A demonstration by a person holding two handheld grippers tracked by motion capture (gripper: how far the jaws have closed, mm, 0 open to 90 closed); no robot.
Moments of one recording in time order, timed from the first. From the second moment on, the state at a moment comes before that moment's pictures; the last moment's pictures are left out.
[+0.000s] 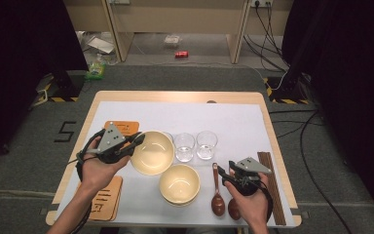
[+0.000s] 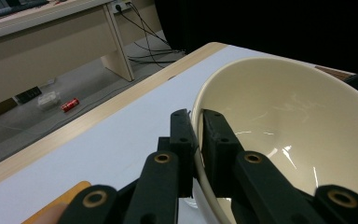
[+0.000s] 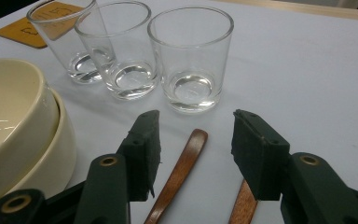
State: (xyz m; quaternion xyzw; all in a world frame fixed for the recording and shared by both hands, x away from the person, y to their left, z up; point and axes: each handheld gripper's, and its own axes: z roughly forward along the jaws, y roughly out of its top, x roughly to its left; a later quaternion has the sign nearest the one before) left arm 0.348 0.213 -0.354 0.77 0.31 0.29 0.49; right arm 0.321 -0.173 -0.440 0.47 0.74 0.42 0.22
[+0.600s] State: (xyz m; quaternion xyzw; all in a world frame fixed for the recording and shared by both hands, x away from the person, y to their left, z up) left arm 0.357 0.232 -0.353 0.76 0.33 0.30 0.48; right arm 0.321 -0.173 -0.440 0.47 0.74 0.42 0.22
